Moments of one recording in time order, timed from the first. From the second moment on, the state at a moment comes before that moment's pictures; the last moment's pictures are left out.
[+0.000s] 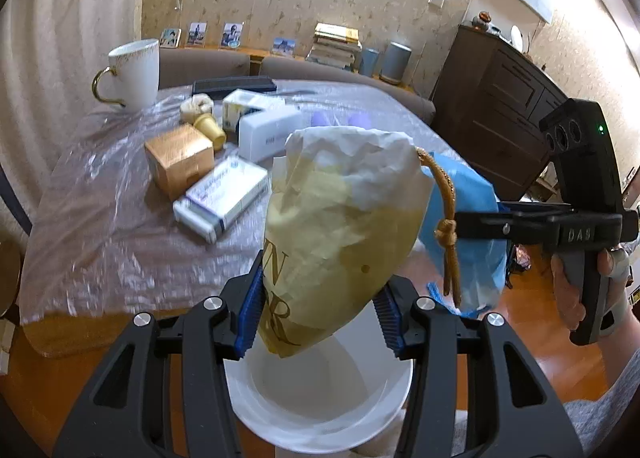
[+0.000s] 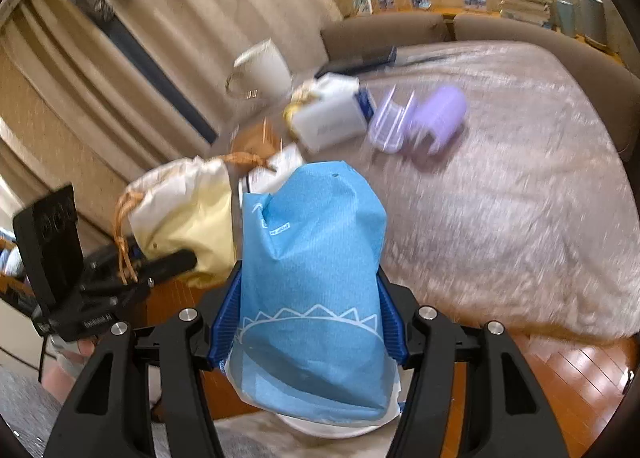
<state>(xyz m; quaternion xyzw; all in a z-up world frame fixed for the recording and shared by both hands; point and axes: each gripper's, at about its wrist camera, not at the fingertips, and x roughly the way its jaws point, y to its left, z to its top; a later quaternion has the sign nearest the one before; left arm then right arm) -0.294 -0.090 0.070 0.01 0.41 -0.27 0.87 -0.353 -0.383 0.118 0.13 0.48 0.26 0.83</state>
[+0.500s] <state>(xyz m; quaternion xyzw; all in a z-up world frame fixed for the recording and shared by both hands) -0.331 -0.088 0.016 0.02 0.47 -0.24 0.85 -0.375 -0.359 0.064 0.10 0.54 0.25 0.79</state>
